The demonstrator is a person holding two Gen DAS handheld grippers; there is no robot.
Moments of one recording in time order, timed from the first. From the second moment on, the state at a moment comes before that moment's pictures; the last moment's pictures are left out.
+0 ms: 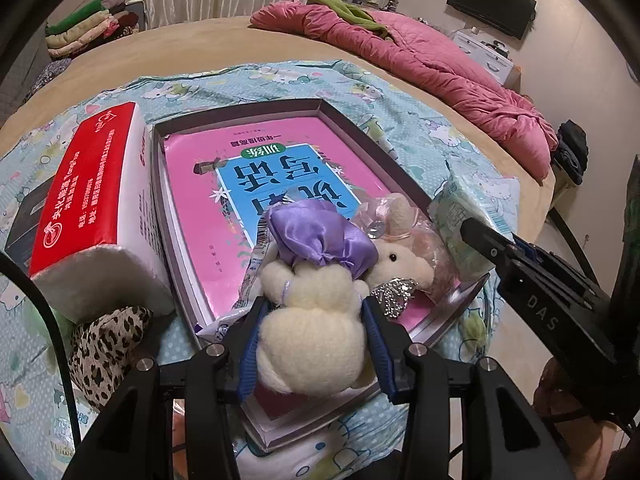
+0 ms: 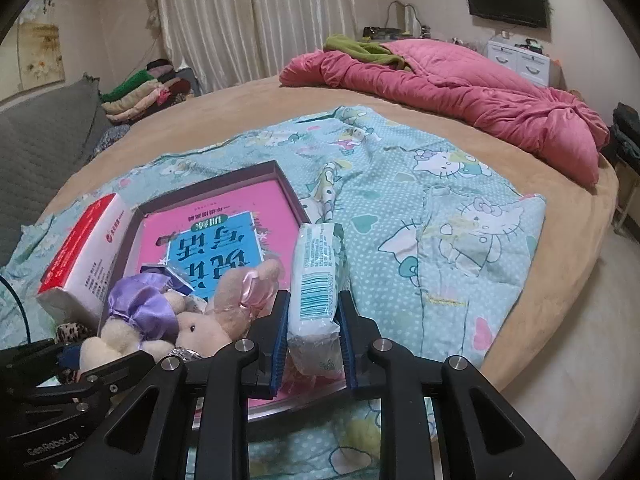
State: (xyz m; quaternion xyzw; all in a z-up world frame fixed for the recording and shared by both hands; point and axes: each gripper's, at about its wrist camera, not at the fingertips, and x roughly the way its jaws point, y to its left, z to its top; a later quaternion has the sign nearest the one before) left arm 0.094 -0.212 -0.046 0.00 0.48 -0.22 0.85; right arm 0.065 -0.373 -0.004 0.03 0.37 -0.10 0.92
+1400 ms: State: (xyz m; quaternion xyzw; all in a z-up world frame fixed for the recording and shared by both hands) left arm 0.094 -0.203 -0.042 -0.02 0.49 -0.23 0.84; right arm 0.060 -0.370 0.004 0.05 0.35 -0.08 0.93
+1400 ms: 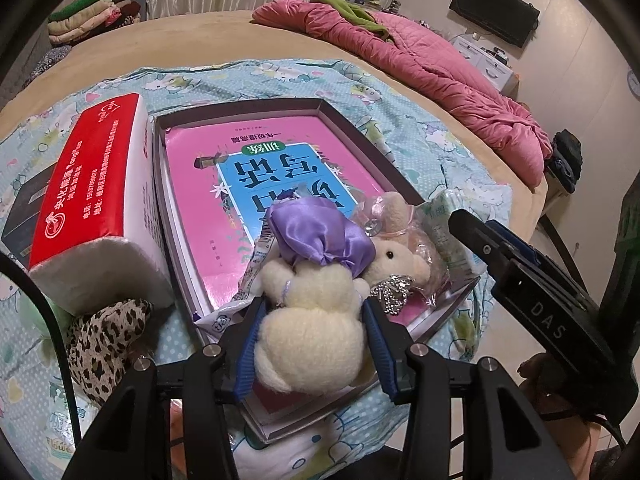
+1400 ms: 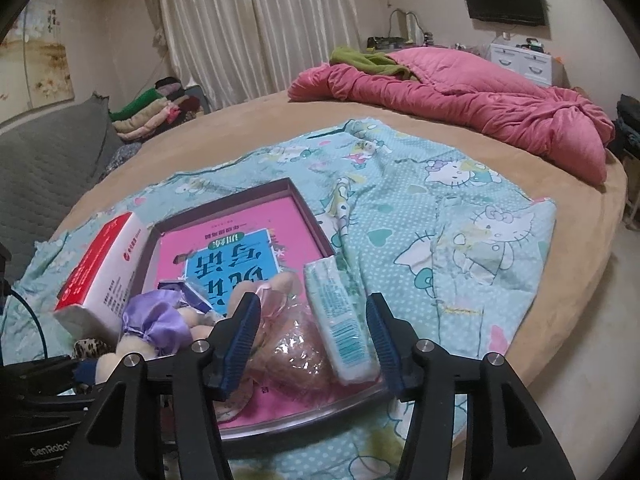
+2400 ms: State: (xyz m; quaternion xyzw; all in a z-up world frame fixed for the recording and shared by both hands) left arm 0.082 -0.192 -0.013 -0.01 0.46 -0.23 0.86; right arm 0.043 -0.364 0.033 0.06 0.31 -0.09 0.94
